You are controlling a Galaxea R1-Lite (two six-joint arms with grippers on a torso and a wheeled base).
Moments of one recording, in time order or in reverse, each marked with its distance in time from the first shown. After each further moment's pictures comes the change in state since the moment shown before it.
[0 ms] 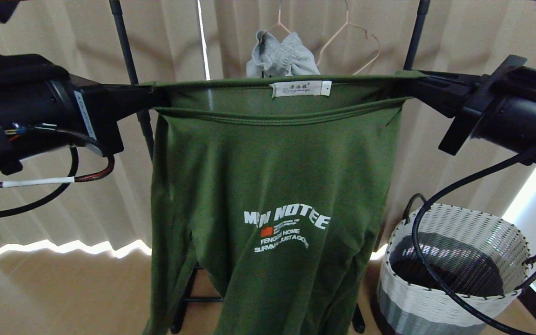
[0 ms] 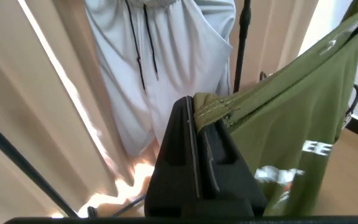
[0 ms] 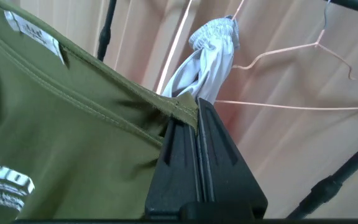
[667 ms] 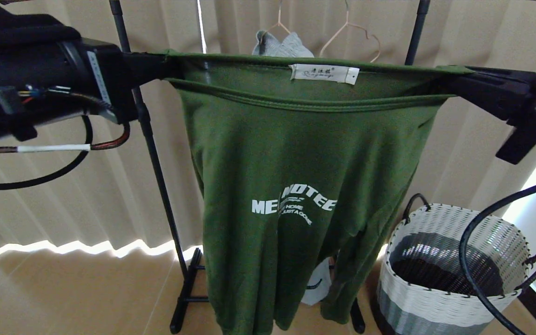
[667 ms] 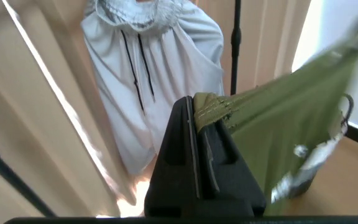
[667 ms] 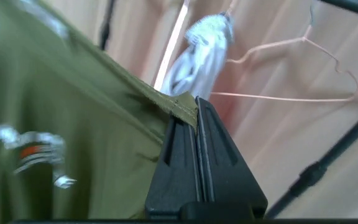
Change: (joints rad) left arm -0.034 0.072 -0.122 -0.003 0.001 0.016; right arm -0.012 -0.139 0.025 0.132 0.056 0.019
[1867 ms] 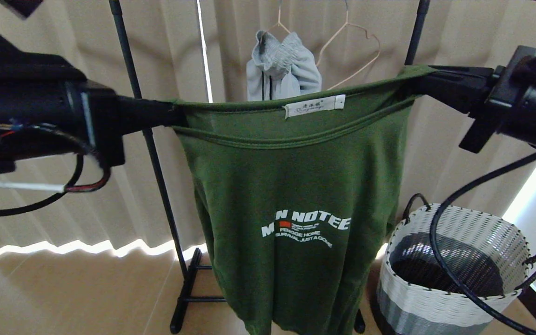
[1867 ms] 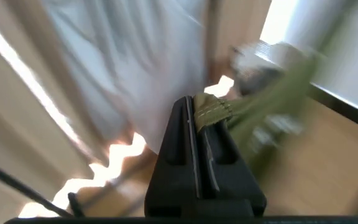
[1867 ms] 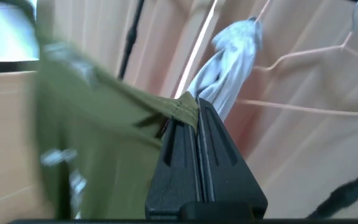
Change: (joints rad) left arm -0.003 -0.047 -0.030 0.300 -0.144 -0.055; right arm -0.009 0.124 -0.102 -0.002 0.062 0.004
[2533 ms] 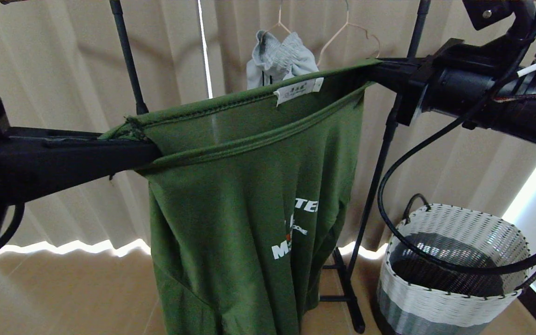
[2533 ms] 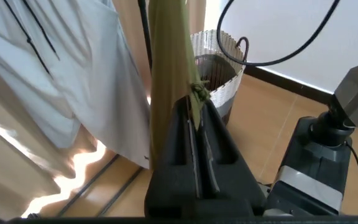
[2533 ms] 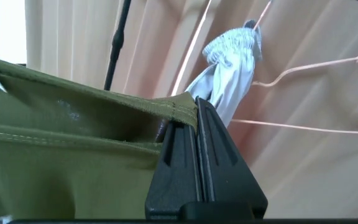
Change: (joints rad) left arm -0.152 -0.193 0.123 0.030 -0.043 0.030; right arm -0.007 0.194 -0.192 0.006 -0.029 0.000
